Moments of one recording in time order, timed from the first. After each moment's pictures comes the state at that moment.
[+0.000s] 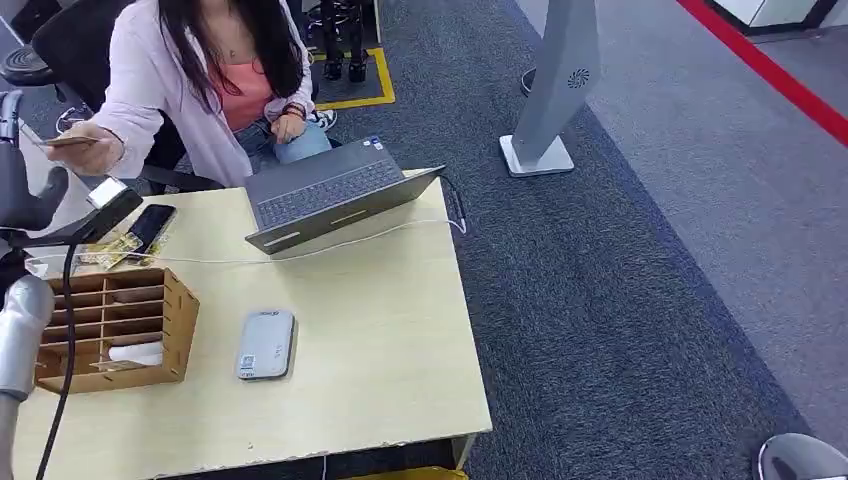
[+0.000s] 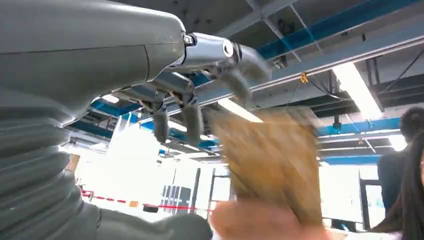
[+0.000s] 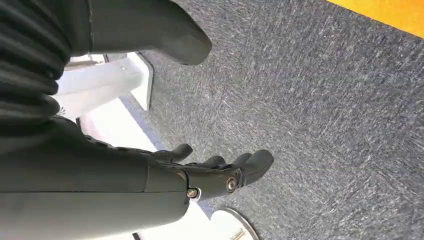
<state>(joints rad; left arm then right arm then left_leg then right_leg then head) -0.81 0.29 -0.15 -0.87 -1.30 0.54 -0.07 -0.06 0.13 0.26 -0.16 0.57 -0.41 0.34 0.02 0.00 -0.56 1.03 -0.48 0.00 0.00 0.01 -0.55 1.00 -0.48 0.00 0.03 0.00</state>
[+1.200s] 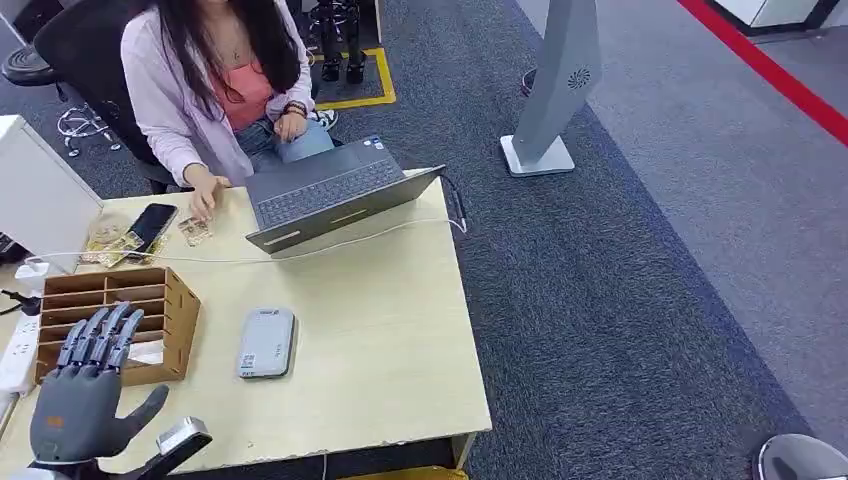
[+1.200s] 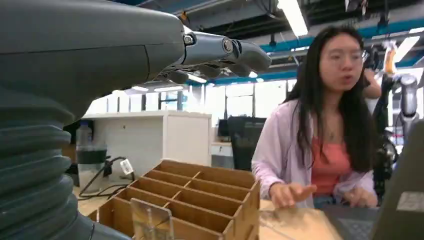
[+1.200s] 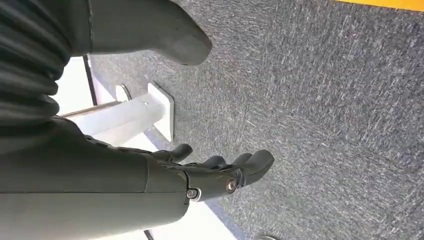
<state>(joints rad) 0.14 0.29 -0.09 -1.68 -1.15 0.34 -0.16 -0.05 0.13 0.15 -0.16 0.51 -0.47 0.38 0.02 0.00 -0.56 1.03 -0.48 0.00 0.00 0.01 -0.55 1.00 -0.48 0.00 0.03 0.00</state>
